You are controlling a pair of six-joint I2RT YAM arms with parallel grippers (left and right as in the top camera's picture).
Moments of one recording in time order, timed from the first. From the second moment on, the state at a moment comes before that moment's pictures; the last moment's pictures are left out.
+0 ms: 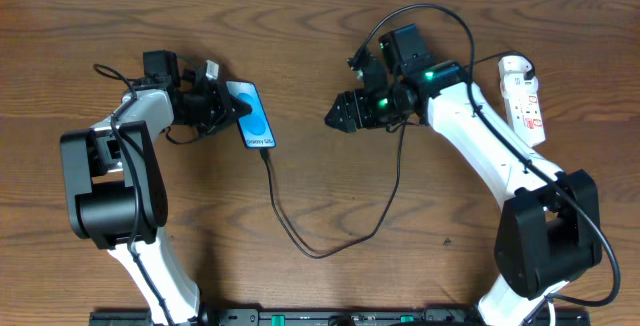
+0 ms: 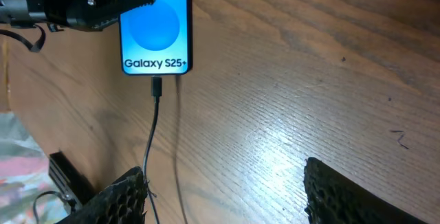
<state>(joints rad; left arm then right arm) 0.15 2.06 1.23 -0.44 0.82 -0.31 0.41 1.85 1.44 -0.74 -0.55 0.23</state>
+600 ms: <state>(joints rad) 0.14 2.05 1.24 -0.51 0.69 -0.24 0.44 1.85 1.44 -0.74 -0.50 0.23</state>
